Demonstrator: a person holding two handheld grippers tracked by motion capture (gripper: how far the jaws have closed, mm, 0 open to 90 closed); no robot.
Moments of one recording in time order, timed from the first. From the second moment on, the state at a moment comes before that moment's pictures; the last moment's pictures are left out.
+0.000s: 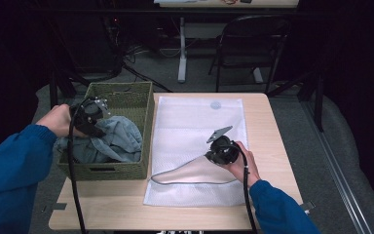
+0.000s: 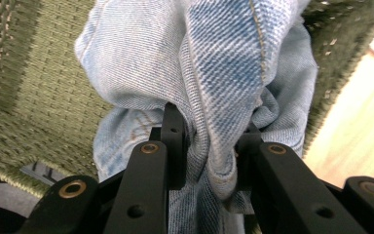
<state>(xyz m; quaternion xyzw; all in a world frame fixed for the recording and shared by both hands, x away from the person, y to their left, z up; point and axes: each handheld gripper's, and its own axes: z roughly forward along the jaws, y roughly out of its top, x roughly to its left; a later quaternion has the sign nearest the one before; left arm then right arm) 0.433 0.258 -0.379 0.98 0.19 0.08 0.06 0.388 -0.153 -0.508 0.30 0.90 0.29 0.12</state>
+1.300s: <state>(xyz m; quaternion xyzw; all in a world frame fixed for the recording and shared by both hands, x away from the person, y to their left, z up) 0.411 0.239 -0.278 0.98 0.17 0.12 0.05 0.387 -0.154 -0.508 0.30 0.90 0.30 0.12</state>
